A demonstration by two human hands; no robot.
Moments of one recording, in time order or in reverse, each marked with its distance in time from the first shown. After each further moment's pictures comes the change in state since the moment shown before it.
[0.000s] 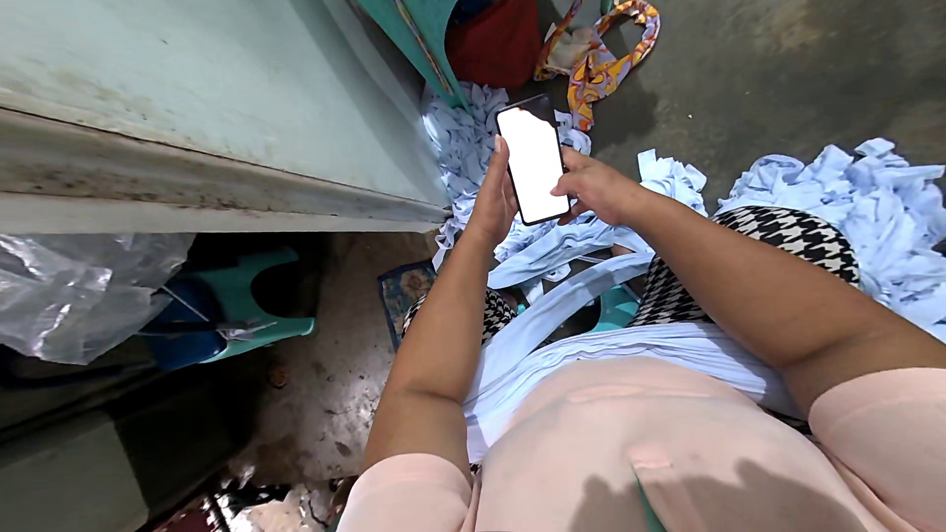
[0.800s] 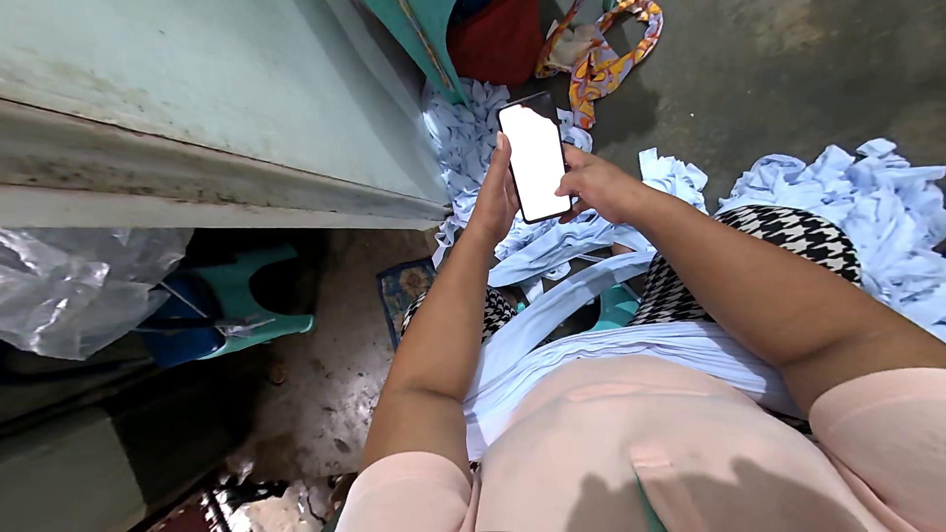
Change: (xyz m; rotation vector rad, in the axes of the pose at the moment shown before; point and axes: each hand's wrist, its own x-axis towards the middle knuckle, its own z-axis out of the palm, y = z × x) left_hand 0.001 -0.001 0.000 0.009 0.004 -0.012; right_hand 0.000 -0.001 0.000 -0.021 0.017 -0.003
